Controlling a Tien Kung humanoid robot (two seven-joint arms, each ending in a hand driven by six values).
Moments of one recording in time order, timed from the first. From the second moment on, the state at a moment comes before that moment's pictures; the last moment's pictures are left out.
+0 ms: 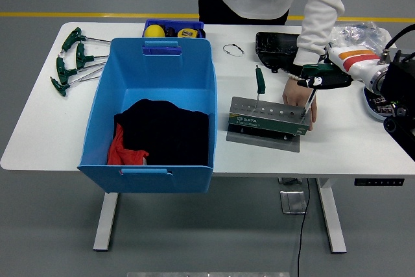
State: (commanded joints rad) left arm -0.03 0.10 -0.31 -0.18 -0.05 0.42 0.01; right arm 0.75 -0.42 0.82 1.05 -2.04 0.09 -0.10
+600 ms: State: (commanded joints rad) left arm -0.03 0.10 -0.35 -0.18 0.00 0.42 0.02; right arm 0.75 -0.44 0.83 1.08 -2.02 -0.01 -0.11
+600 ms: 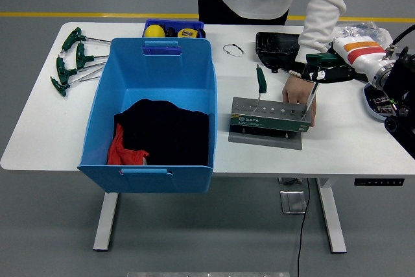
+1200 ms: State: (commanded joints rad) left arm -0.02 0.11 -0.39 -0.18 0.04 0.42 0.03; right arm 0.78 -0.50 0.88 1.19 -2.01 0.03 -0.15
